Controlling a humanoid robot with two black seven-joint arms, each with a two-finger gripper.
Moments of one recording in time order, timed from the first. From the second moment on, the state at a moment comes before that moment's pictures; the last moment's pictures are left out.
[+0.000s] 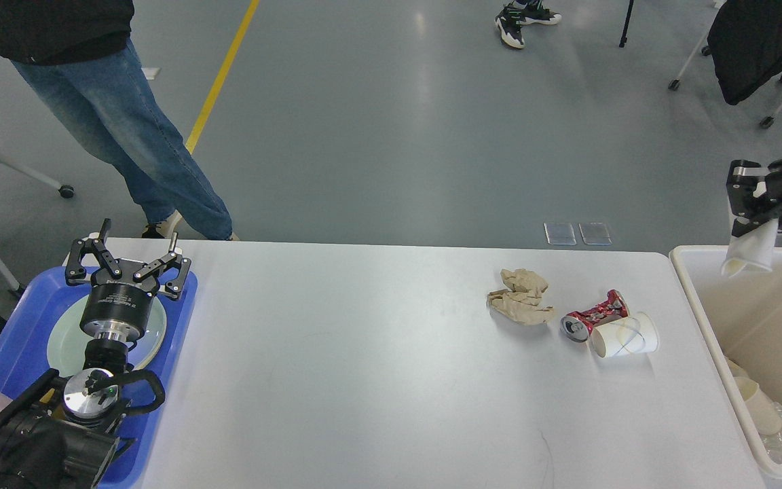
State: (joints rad) left arm -0.45 0.19 -1.19 -0.54 -0.21 -0.64 -0.23; right arm 2.27 -0.48 -1.71 1.38 0.12 0.53 -0.04
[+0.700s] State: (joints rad) left arm -0.45 0.19 -1.20 -0.54 -0.21 -0.64 -0.23; right arm 1.00 -0.60 -1.17 0.49 0.13 0.05 -0.04
